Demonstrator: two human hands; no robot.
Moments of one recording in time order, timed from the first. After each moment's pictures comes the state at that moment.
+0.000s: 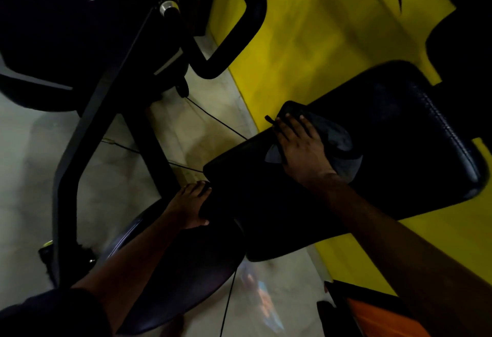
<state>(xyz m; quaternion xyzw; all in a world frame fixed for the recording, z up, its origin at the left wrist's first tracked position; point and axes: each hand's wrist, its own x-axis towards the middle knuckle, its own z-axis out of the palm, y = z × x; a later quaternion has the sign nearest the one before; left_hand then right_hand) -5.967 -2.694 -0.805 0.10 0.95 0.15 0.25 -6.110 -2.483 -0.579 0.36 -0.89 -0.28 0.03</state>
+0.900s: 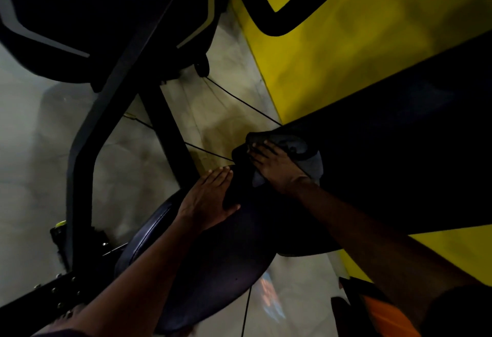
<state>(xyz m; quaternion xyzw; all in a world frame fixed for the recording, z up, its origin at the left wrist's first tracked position) -5.930 -2.712 -0.838 0.07 0.97 0.20 0.07 -6.086 -2.534 -0.769 0.51 -0.74 -0.40 -0.19</state>
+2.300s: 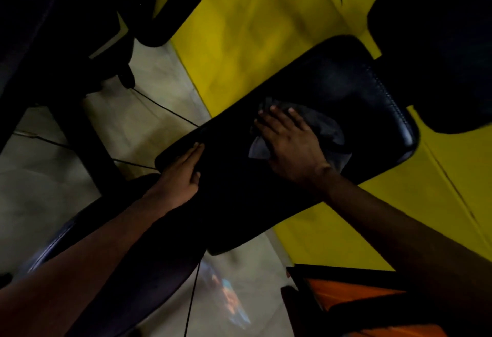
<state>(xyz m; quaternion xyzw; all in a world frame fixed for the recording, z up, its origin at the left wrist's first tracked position) -6.004 -2.637 -0.727 0.05 0.88 0.48 0.04 -6.076 -2.426 -0.539 0.35 -0.88 -0.32 0.05</state>
